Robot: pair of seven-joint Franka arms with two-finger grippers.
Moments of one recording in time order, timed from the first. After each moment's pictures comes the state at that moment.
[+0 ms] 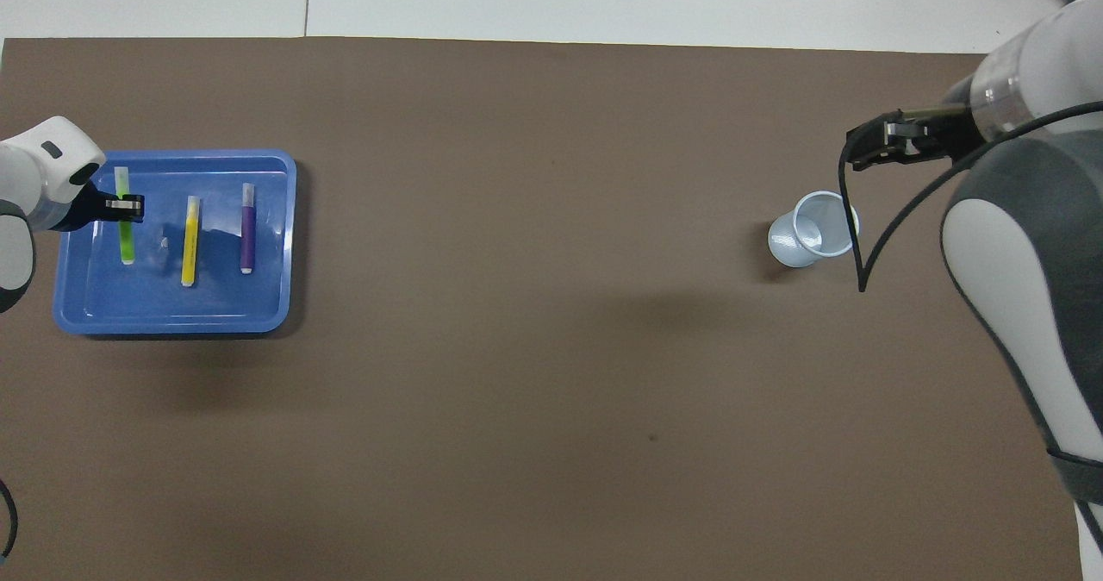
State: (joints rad) left arm 0.61 0.42 -0.48 -1.82 0.30 2.31 0.05; right arm -0.08 0.18 0.22 -1.39 -0.14 1.62 0.16
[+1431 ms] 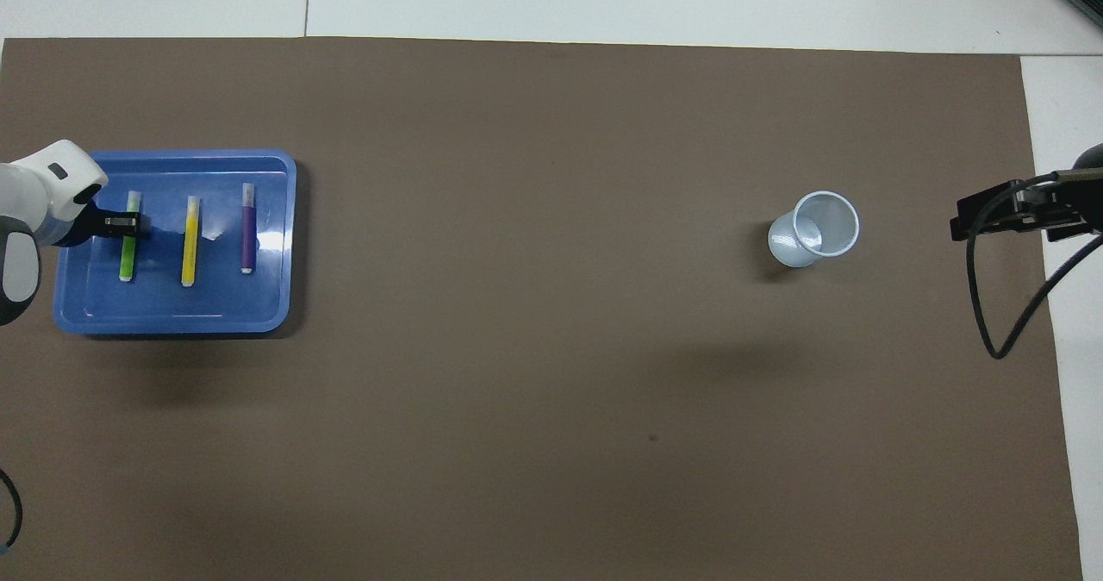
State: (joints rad) left arm 0.65 0.47 -0.47 -1.85 0.37 2.36 0.06; right arm -0.25 0.07 0.22 -1.51 -0.02 1.54 0.00
